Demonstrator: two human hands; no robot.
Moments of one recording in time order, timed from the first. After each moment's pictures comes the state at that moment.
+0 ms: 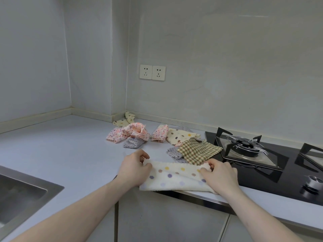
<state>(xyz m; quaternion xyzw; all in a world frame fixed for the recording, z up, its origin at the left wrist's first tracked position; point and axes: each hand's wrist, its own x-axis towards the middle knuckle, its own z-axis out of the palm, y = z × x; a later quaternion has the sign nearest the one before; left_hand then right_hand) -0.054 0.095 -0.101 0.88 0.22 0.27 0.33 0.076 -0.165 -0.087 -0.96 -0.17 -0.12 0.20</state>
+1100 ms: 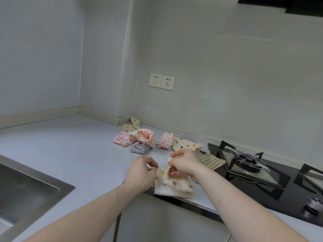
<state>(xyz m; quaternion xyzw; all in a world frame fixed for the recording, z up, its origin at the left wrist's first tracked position) -0.061 0.099 -0.098 0.85 0.18 0.29 0.40 0.016 -0.043 -0.013 -0.84 -0.16 0.15 0.50</state>
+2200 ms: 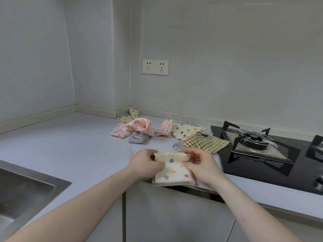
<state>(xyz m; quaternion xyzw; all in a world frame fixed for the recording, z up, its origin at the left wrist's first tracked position) -0.060 0.089 -0.082 0.90 0.18 0.13 0.37 0.051 -0.110 -0.090 -0.78 -0.33 0.02 0.53</state>
